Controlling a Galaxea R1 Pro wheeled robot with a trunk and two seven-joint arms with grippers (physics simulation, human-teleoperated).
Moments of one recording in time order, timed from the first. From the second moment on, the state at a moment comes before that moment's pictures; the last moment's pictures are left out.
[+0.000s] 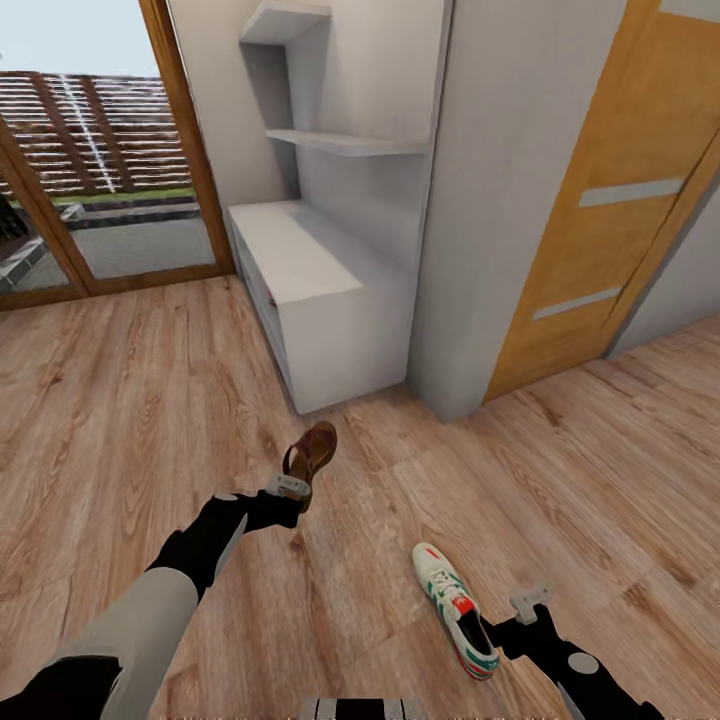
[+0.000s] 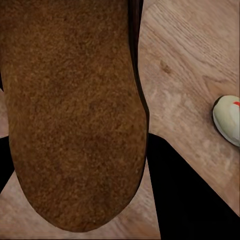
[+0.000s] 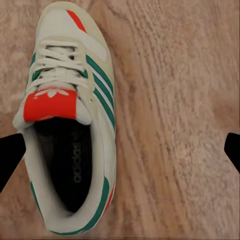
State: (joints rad) left arm -0.80 -0.02 0.01 -0.55 -0.23 0.34 -0.48; right arm -0.40 -0.19 0.13 -0.52 0.05 -0.09 0.21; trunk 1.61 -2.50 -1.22
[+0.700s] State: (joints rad) left arm -0.80 -0.01 0.02 -0.54 -0.22 0.34 -0.48; right arm -0.40 -0.19 0.13 -0.52 0.05 -0.09 0.21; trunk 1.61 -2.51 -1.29
